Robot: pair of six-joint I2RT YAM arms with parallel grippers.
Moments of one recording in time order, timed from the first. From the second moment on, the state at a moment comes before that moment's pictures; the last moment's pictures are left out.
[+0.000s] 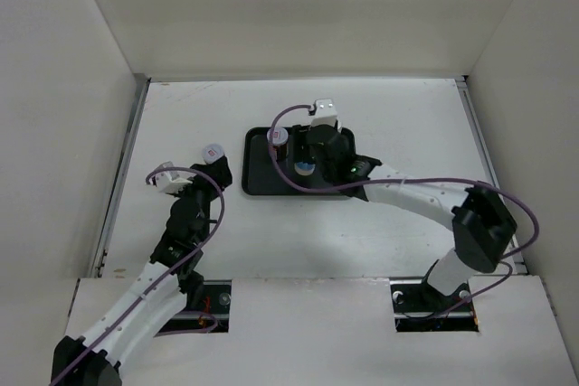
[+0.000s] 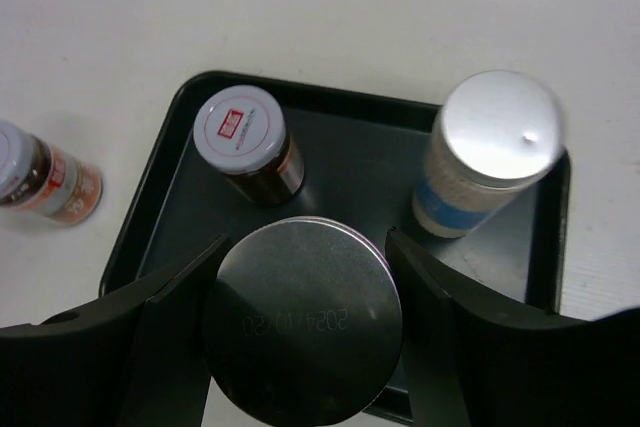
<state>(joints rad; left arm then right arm) -0.48 0.54 0.21 0.38 -0.55 -0.76 0.85 1.55 1.13 0.04 0.55 0.34</state>
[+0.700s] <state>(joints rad) -0.27 0.86 0.32 0.13 -0.52 -0.75 0.85 1.64 1.12 0.09 0.53 0.28</state>
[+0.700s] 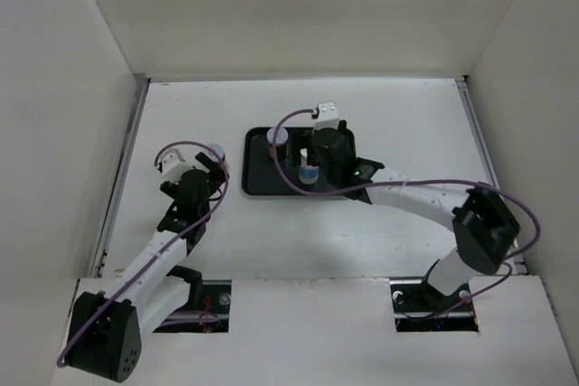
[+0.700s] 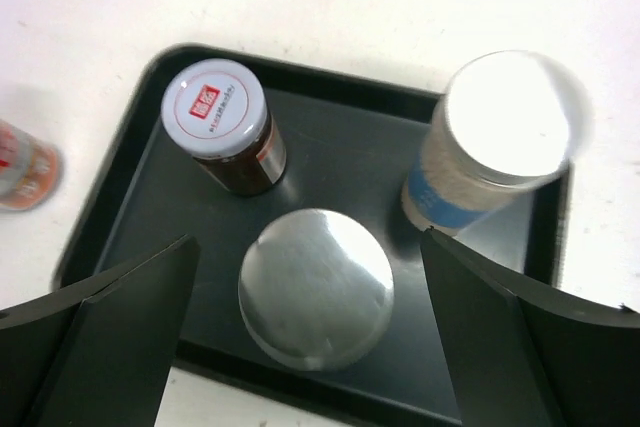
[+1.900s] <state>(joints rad) -0.29 1.44 0.78 0.02 -0.58 -0.51 0.77 1.01 0.50 0.37 0.49 0.47</state>
